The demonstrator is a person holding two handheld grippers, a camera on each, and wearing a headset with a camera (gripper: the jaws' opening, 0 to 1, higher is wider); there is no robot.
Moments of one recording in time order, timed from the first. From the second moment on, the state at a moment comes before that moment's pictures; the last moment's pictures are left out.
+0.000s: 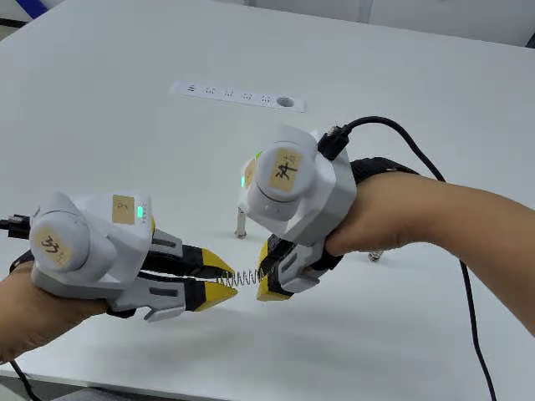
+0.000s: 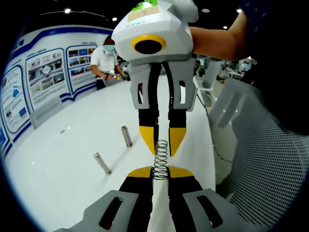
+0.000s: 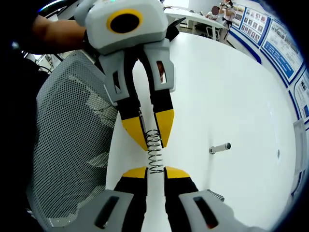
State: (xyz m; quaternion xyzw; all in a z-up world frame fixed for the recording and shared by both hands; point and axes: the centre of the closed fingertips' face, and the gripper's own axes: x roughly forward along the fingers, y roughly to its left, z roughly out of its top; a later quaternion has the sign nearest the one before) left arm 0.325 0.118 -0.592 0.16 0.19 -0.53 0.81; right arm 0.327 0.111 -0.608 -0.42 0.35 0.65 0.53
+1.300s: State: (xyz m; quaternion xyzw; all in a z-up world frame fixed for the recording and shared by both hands) left arm 0.335 0.122 -0.581 0.12 0.18 -0.51 0.83; right arm 0.320 0.158 -0.552 -0.36 0.27 0.68 0.58
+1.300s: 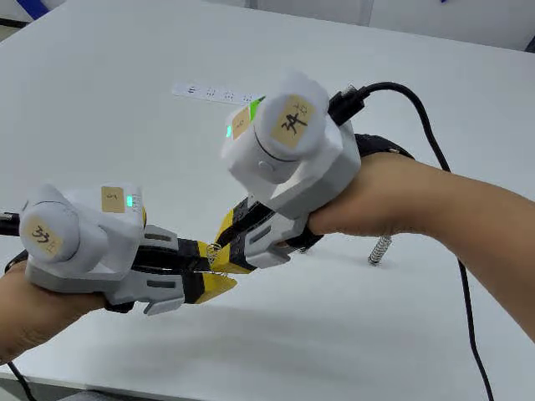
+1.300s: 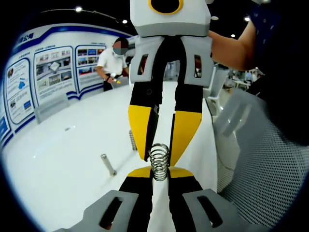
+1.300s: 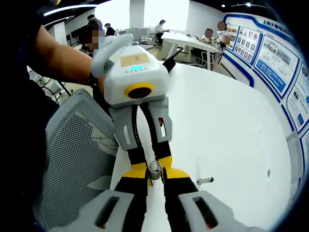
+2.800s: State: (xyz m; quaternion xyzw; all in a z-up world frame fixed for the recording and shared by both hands) left arm 0.347 0.150 -0.585 0.09 0.20 -0.44 0.87; right arm 0.378 0.144 -0.525 -0.33 0.25 0.63 0.66
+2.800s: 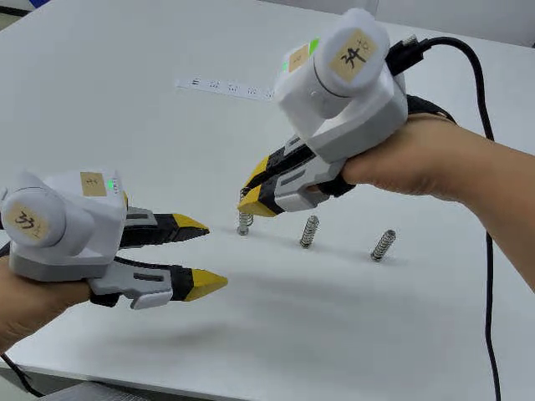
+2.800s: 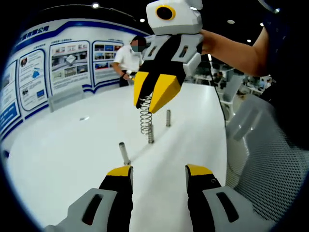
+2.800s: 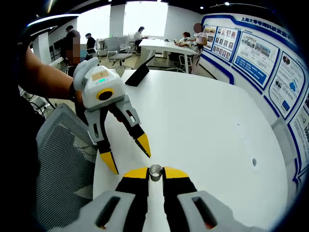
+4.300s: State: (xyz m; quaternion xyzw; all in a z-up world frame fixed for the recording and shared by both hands) left arm 0.344 0.161 -0.595 0.07 0.21 -0.42 0.88; right arm 0.446 0.157 -0.575 -0.26 0.27 0.58 0.72
